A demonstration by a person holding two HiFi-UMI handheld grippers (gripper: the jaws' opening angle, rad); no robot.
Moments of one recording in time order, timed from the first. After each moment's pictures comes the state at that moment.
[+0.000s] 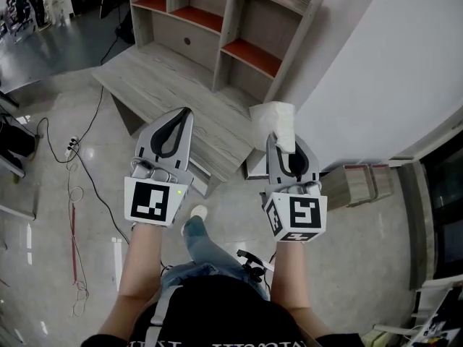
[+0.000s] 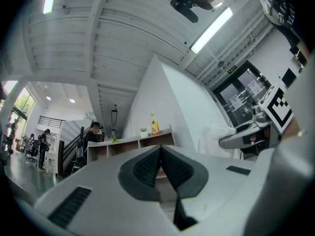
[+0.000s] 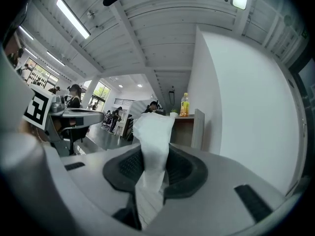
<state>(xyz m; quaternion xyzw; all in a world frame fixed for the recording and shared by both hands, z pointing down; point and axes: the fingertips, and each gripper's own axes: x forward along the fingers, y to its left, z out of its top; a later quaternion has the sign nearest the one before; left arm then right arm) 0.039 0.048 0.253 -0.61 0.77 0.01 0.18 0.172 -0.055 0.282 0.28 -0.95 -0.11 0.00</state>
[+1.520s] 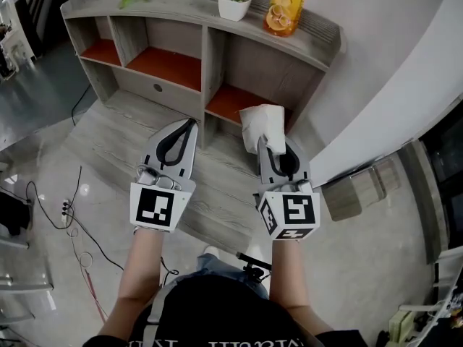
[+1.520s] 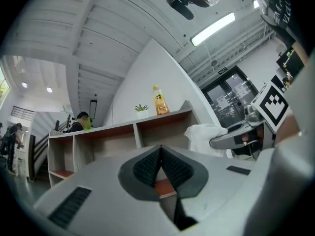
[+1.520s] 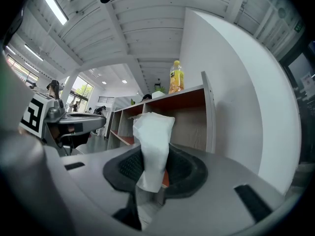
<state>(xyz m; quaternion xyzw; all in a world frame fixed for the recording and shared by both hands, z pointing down) -0.136 -0.202 0.258 -0.70 0.69 -0.01 0.17 -0.013 -0.273 0.289 0.35 -0.93 -0.07 0.00</state>
